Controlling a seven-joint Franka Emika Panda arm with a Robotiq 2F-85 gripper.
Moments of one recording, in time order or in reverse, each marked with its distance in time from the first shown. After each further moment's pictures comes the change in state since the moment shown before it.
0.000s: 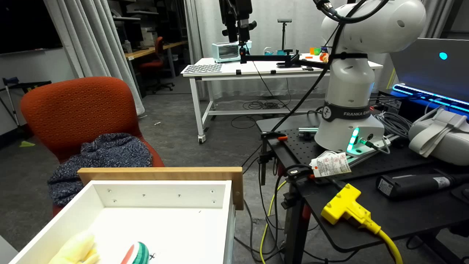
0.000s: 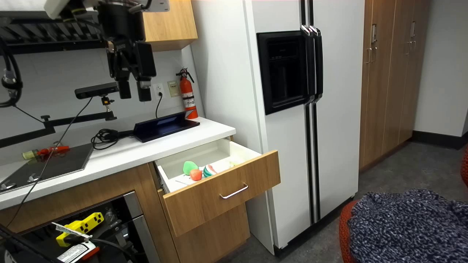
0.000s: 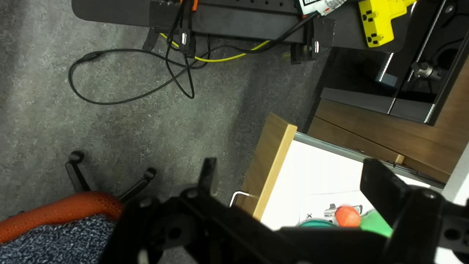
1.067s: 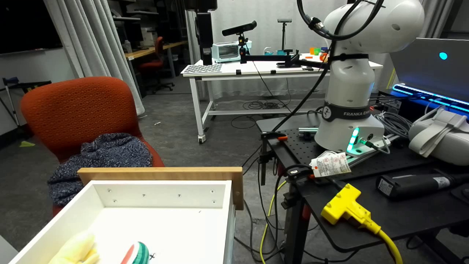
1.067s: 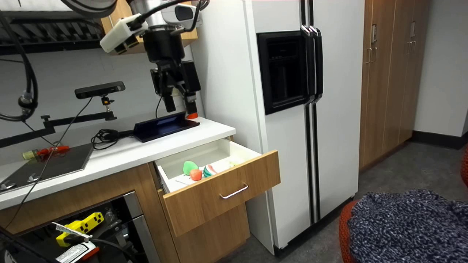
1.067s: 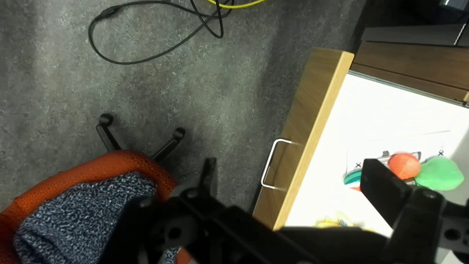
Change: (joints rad) arm -0.052 0.192 0.001 -0.004 -0.045 0.332 0.025
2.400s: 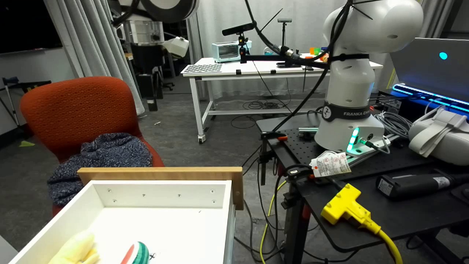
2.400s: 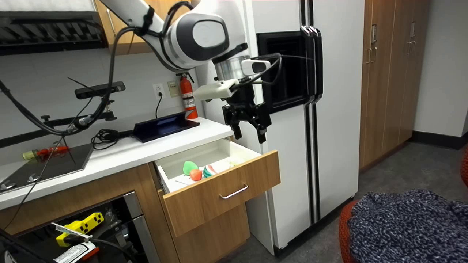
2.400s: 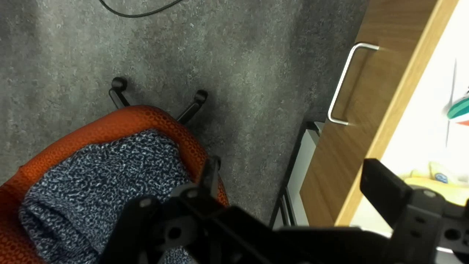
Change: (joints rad) arm -0.039 0.619 -0.021 0.314 0.007 0.370 -0.006
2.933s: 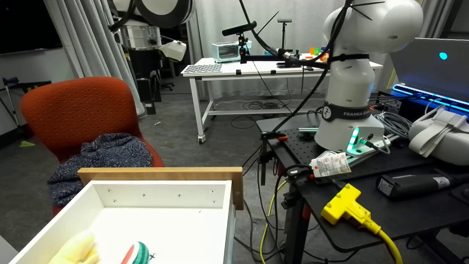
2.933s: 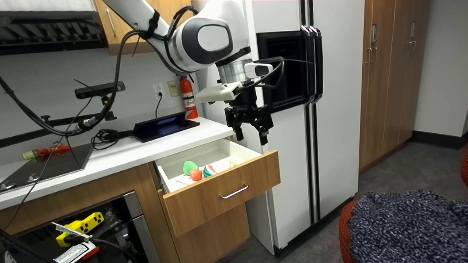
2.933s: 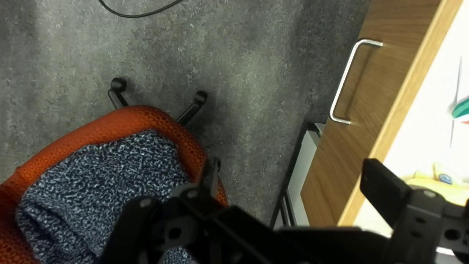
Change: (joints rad) arm 0.000 0.027 0.003 0.020 0.002 0.000 0.001
